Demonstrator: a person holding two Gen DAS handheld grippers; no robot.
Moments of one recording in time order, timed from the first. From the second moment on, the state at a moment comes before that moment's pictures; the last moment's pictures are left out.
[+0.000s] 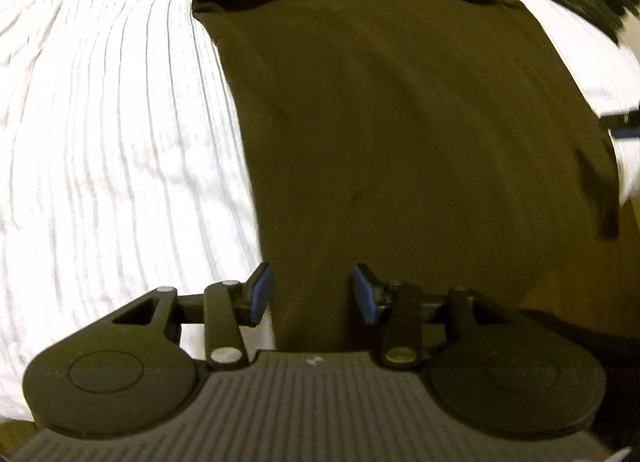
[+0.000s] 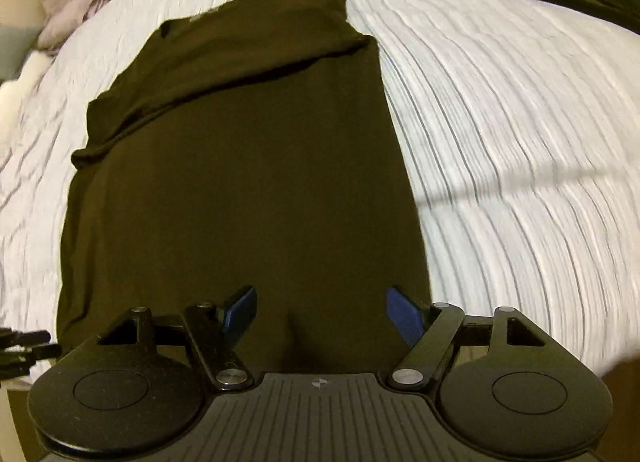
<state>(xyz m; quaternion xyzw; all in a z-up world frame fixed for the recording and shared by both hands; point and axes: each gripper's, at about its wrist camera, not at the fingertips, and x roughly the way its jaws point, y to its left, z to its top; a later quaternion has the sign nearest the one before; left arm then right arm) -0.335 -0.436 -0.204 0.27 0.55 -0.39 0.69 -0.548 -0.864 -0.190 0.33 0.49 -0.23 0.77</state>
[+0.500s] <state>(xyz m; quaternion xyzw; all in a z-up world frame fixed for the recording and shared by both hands) -0.476 -0.371 -0.238 0.57 0.24 -0.53 0.58 -0.600 -0.781 -0.160 0.33 0.49 -0.27 0.76</state>
